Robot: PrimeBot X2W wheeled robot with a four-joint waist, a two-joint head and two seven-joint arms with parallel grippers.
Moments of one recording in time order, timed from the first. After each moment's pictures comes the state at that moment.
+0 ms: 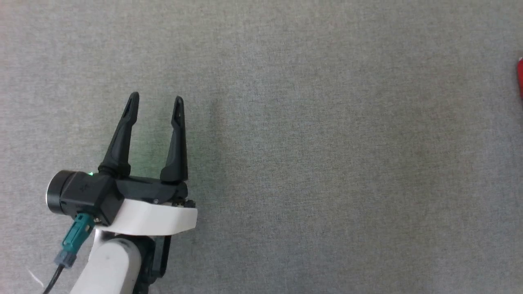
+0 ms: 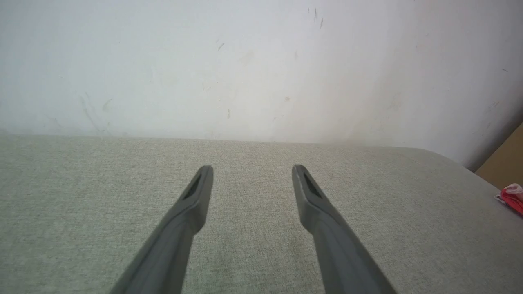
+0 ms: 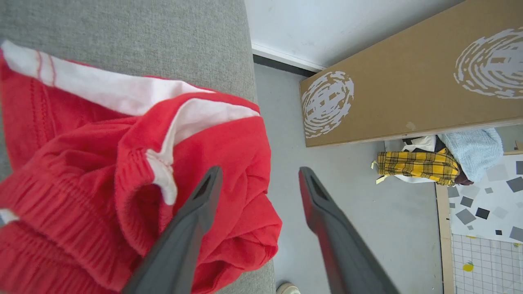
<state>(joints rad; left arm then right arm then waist) -0.21 0.32 -0.30 -0.31 -0.32 0.25 -0.14 -0.53 -0.62 -0.21 0.35 0.07 0.13 0.53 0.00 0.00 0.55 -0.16</state>
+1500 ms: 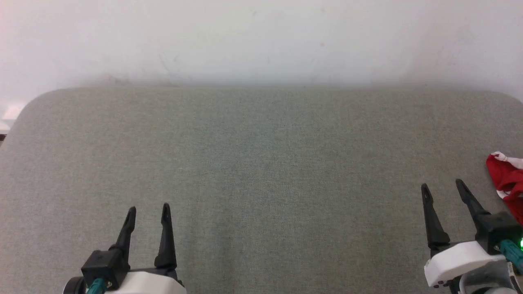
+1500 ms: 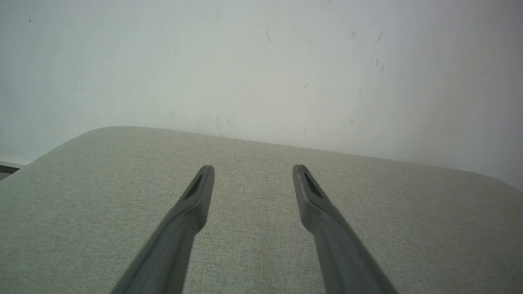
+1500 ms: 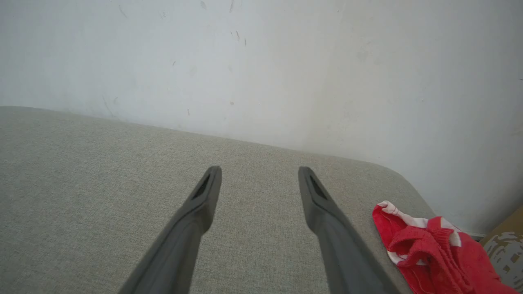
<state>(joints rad) 0.09 0.29 -0.27 -0.08 -0.41 0.28 -0.24 0.06 -0.06 -0.11 -0.05 -0.03 0.13 -0.05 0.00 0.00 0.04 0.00</state>
